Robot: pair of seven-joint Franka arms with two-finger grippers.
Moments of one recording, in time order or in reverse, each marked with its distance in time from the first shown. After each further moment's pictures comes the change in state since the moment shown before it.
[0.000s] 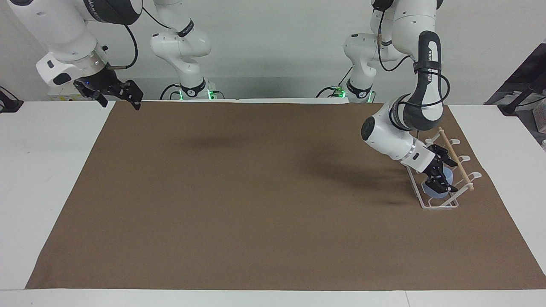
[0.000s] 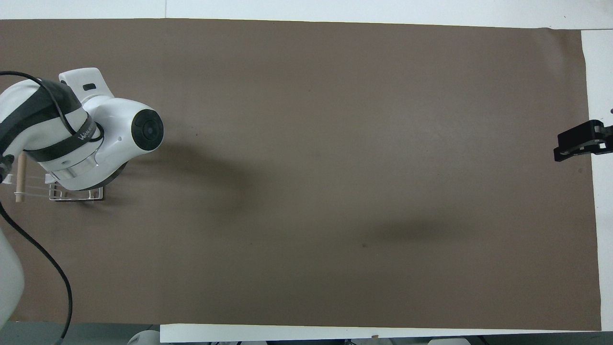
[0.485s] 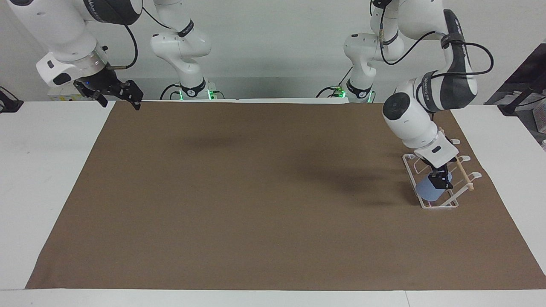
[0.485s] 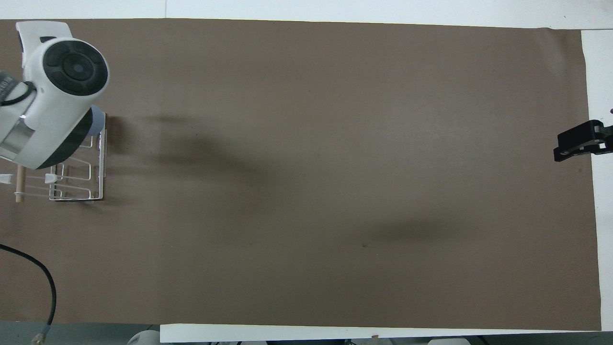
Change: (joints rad) left arm 0.006 -0.029 0.005 0.242 -0.443 0.000 0.464; right arm 0.000 0.000 0.000 0.000 0.001 0.000 0.000
